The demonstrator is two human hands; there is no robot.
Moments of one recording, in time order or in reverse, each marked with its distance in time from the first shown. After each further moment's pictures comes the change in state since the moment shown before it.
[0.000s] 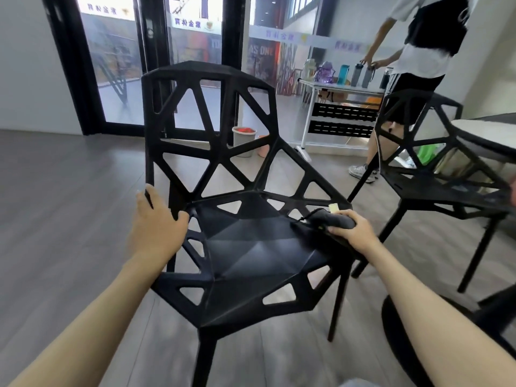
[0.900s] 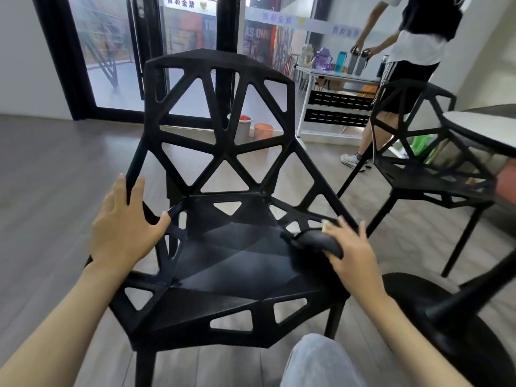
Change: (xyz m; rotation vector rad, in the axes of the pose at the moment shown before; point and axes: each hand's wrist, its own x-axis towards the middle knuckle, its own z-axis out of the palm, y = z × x) left_hand -0.020 -0.032 -0.039 0.274 0.126 0.210; right_hand -0.126 -0.012 0.014 -0.472 0.179 -0.446
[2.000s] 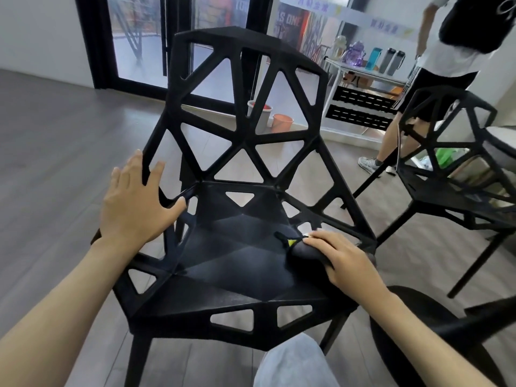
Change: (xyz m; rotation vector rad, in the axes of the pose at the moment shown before) left_hand 0.003 -0.006 0.007 0.115 0.048 0.093; right_hand 0.022 -0.013 0.006 -0.108 -0.226 -0.477
